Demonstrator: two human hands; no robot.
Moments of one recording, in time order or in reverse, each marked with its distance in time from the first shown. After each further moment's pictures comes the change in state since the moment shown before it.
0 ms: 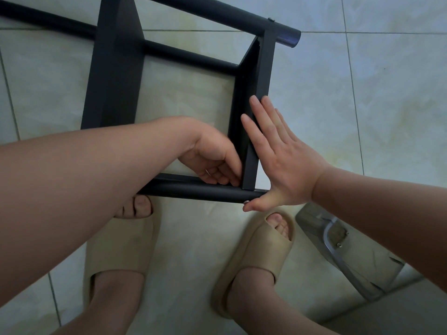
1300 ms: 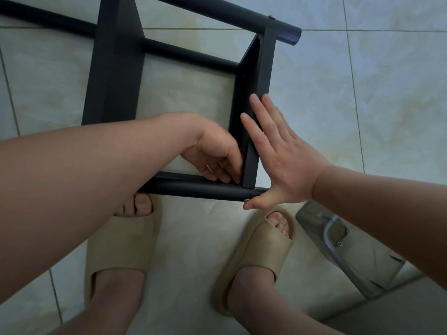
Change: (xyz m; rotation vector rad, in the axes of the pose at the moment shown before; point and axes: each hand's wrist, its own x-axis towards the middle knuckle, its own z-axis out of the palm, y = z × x) left_hand -0.001 0.005 -0.001 0.061 0.004 0.004; right_hand 0.001 -0.002 -0.003 0.006 -0.017 0.012
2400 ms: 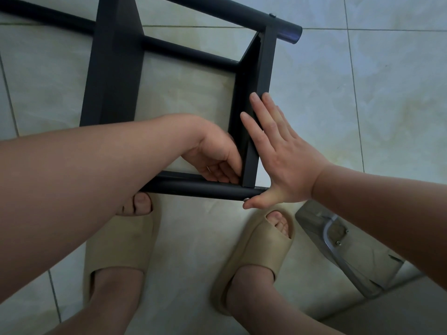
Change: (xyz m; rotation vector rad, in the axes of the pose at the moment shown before) left_hand 0.006 -0.003 0.003 -0.003 -0.007 0.005; right_hand 0.000 0.001 0.002 0.003 0.010 -0.004
